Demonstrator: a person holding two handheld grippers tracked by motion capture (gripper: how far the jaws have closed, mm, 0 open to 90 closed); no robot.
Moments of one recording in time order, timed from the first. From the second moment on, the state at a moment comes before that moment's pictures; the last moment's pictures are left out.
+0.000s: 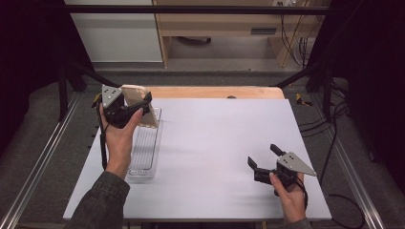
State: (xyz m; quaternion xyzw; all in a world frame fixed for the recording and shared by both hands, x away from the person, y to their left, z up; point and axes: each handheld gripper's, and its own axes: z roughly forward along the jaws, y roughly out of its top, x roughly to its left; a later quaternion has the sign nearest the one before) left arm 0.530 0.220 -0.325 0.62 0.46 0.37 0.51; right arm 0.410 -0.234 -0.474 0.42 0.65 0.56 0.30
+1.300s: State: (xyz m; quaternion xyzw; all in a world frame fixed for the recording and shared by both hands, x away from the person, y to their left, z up) left arm 0.589 0.225 -0.367 0.60 0.50 0.40 0.48; right arm 0.409 -0.241 -0.478 0.43 0.64 0.56 0.30
